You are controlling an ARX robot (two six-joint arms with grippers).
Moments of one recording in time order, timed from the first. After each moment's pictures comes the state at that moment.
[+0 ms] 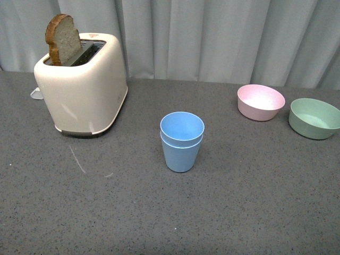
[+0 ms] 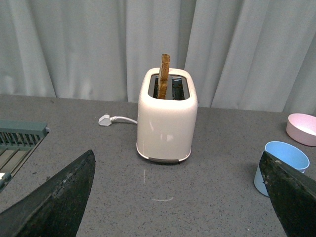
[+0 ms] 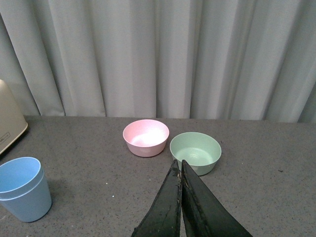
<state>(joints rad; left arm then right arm) 0.00 0.00 0.02 0.00 0.00 0.00 0.00 0.68 0.01 0.66 0.00 0.00</state>
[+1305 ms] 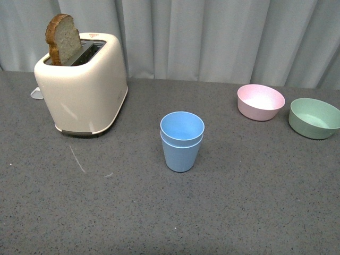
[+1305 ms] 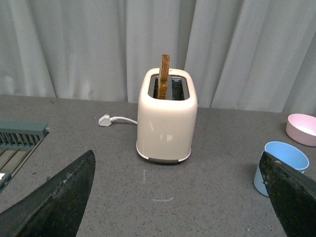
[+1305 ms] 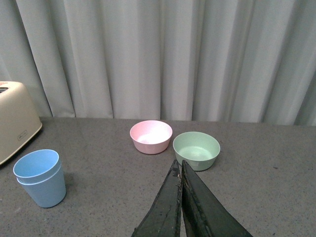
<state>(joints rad) 0.00 0.00 0.02 0.00 0.00 0.00 0.00 0.00 0.00 0.00 0.00 0.00</state>
